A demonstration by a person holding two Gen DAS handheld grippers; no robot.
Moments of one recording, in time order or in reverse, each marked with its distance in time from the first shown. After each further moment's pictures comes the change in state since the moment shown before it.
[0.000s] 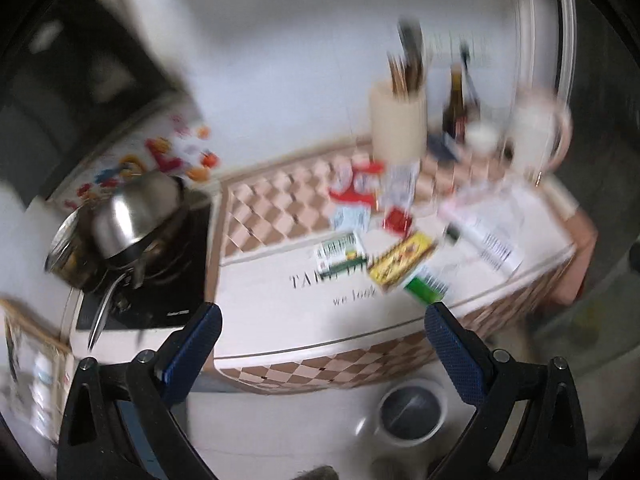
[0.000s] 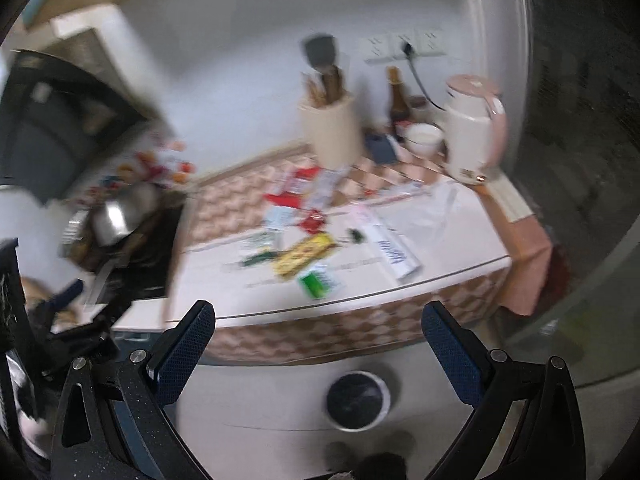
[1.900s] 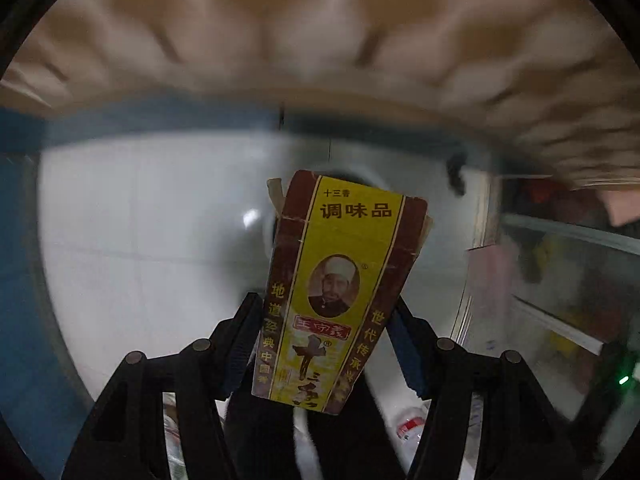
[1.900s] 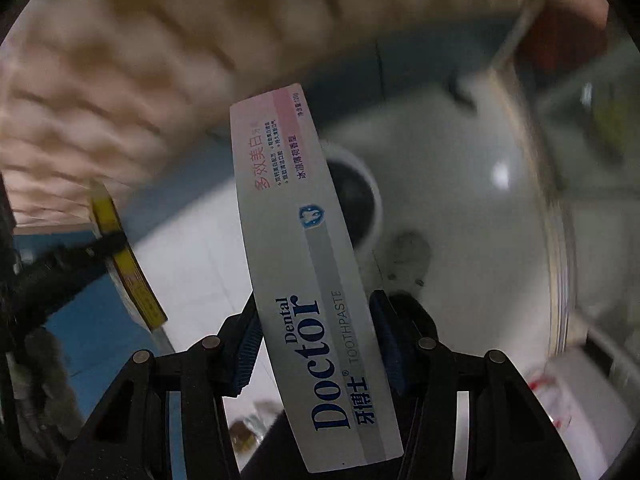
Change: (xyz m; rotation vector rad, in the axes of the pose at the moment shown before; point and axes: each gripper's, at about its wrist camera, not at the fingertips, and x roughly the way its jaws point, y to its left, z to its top) left arm 0.366 -0.102 -0.334 -0.421 0.795 -0.372; right arm 0.387 -0.135 -0.365 0.296 0.750 -0.057
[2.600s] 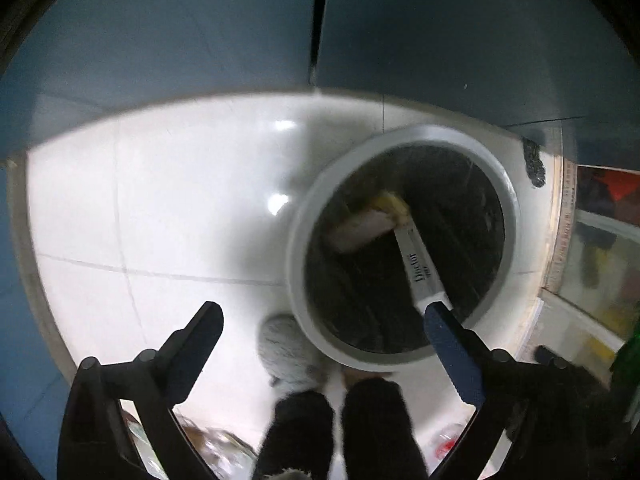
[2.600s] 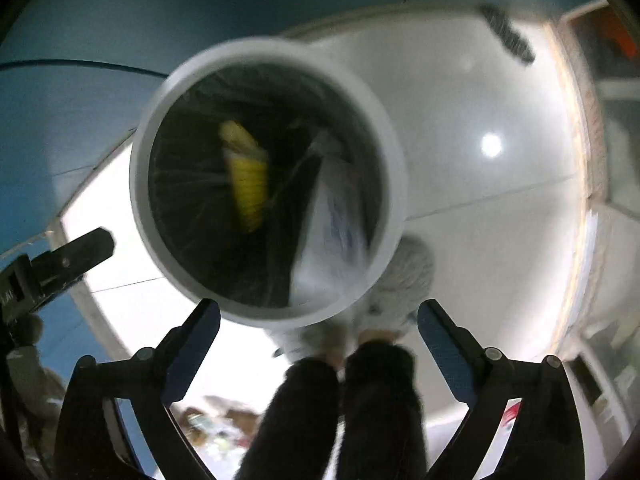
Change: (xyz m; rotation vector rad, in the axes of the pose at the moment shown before) left arm 0.158 0.029 0.036 0.034 0.012 0.148; right arm 0.259 -0.034 0.066 -0.098 0.142 -0.155
